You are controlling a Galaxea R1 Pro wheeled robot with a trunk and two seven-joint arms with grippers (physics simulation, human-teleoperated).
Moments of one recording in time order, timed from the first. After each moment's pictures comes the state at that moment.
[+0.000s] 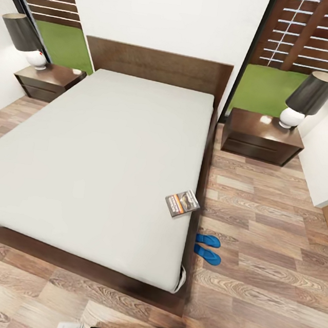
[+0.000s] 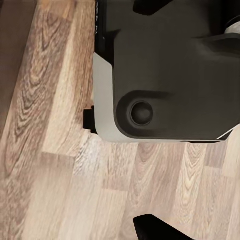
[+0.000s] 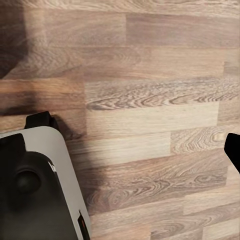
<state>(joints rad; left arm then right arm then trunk) -0.26 0.04 -0.12 -0.41 0.16 0.00 0.04 -0.36 -0.09 -0.45 -0.25 0.22 -0.12 -0.09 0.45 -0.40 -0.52</state>
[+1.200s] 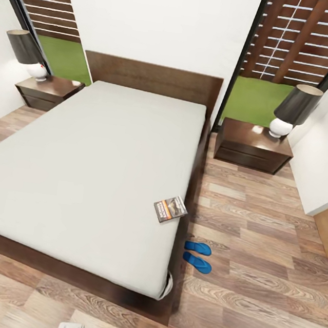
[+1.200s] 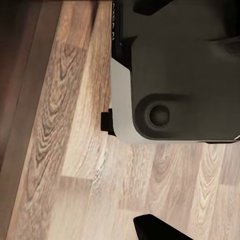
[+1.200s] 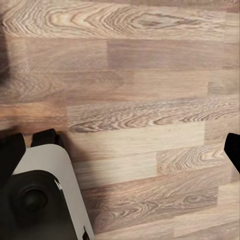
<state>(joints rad) -0.26 0.04 -0.14 -0.41 0.16 0.00 0.04 -0.36 -0.09 -0.45 -0.25 0.22 -0.12 -0.09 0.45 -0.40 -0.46</state>
